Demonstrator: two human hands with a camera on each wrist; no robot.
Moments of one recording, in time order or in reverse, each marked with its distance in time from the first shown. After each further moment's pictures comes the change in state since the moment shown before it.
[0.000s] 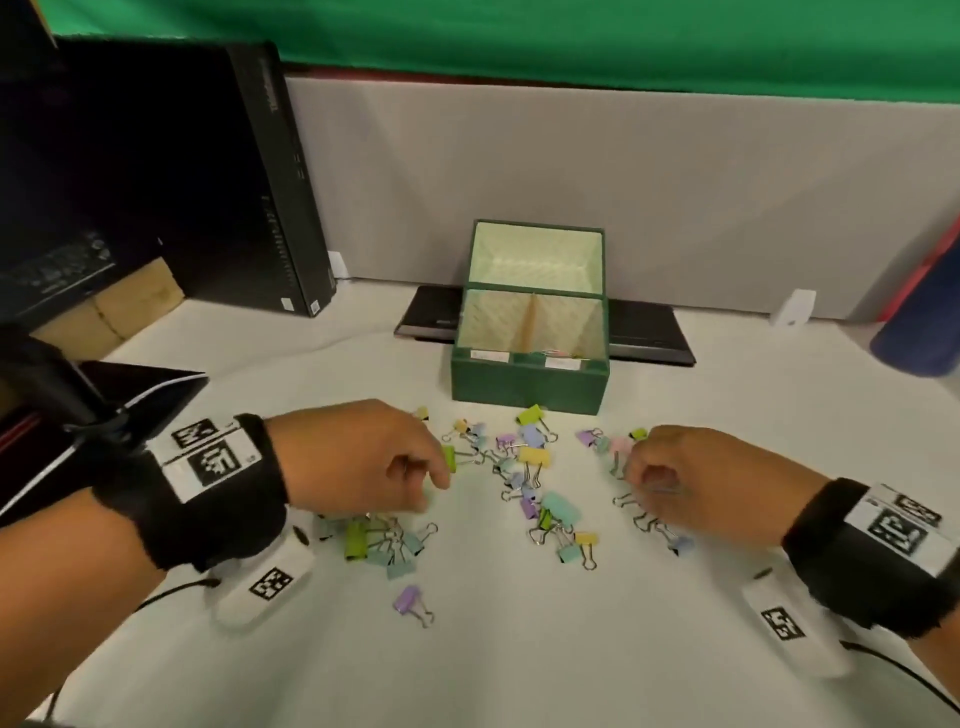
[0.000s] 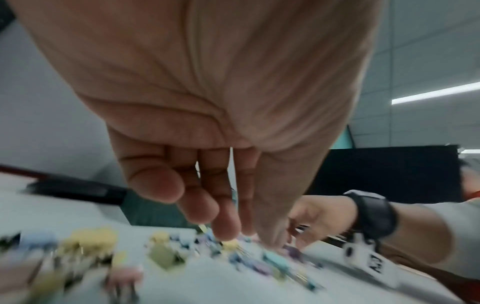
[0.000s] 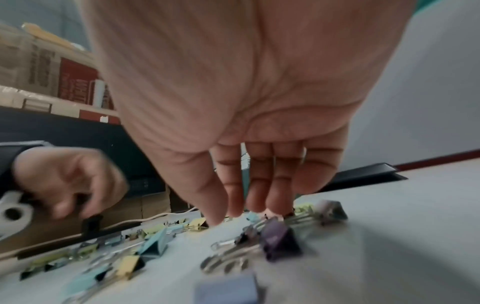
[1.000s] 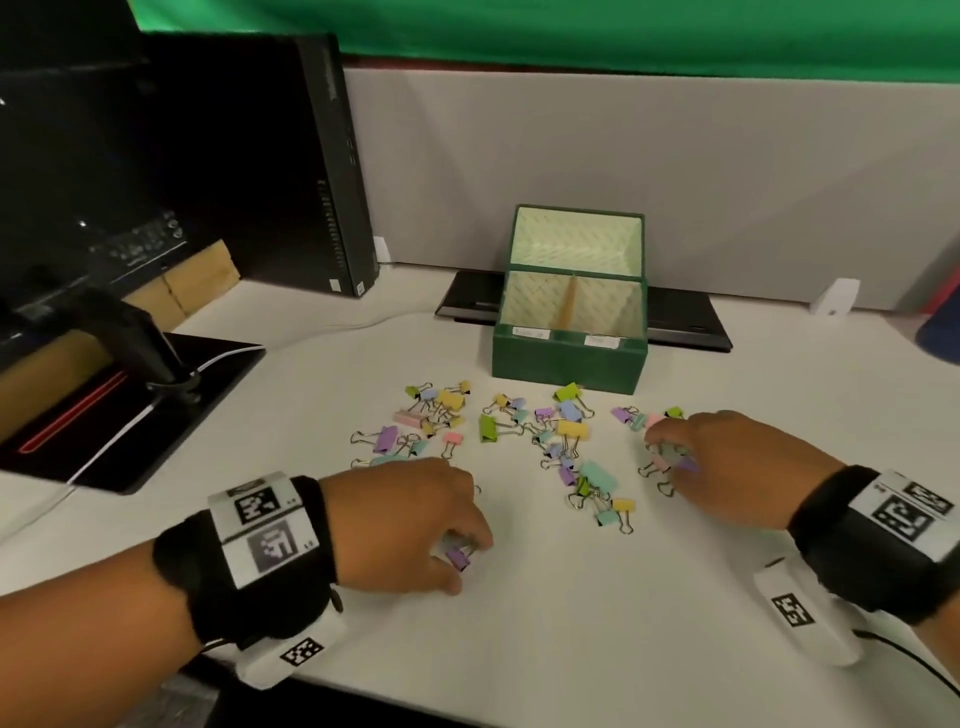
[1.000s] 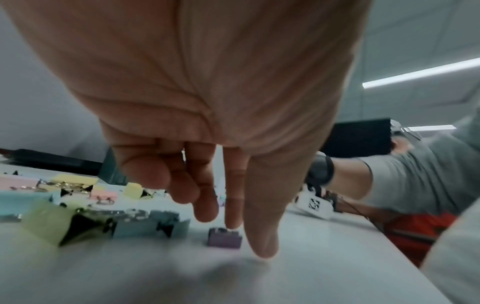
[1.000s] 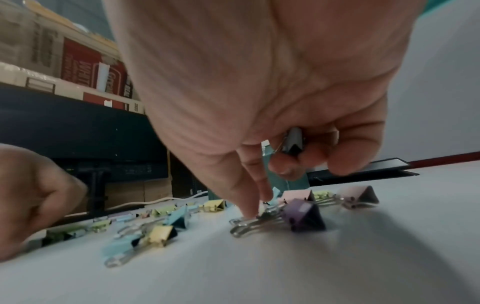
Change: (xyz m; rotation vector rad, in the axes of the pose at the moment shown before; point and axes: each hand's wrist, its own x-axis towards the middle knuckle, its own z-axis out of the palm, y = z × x) left_hand -0.039 0.022 0.064 0.048 -0.048 0.094; right_hand -0.001 -0.027 0.010 -0.143 -0.037 0.212
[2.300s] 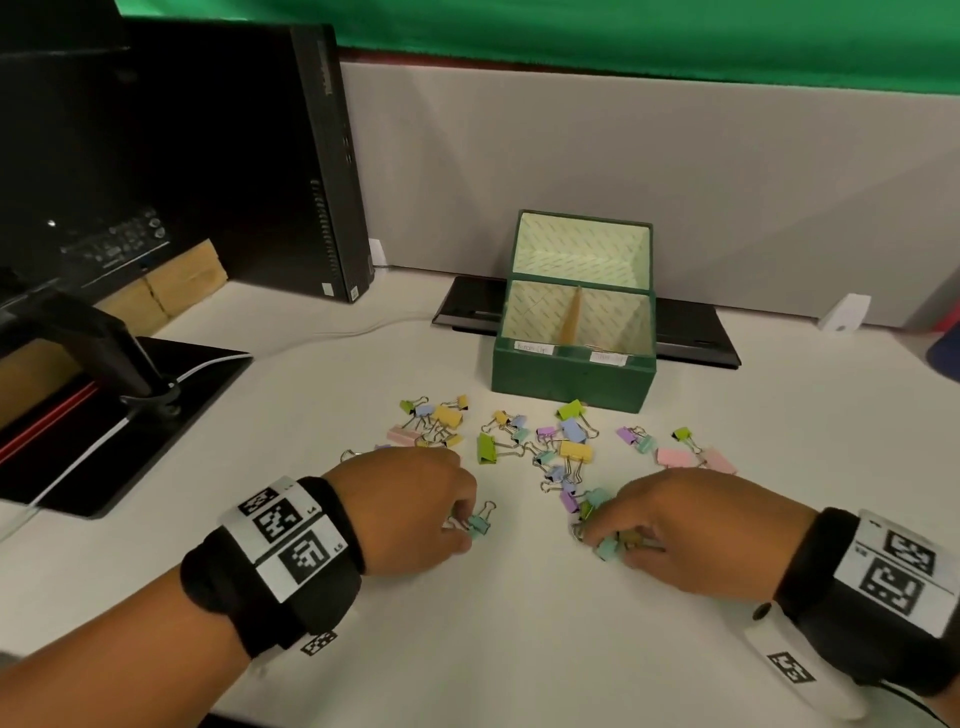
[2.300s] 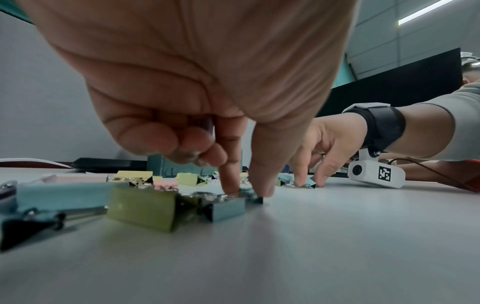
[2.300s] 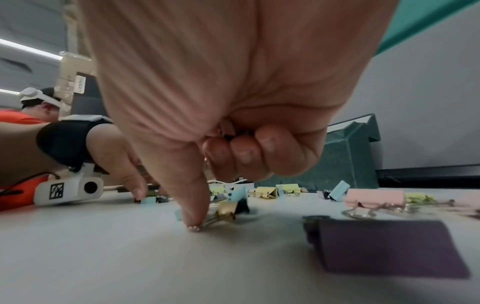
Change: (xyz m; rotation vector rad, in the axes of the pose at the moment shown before) left_hand 0.028 -0.018 -0.006 0.047 0.070 -0.278; right_hand -0.002 -0.034 0.002 -0.008 -0.041 -0.472
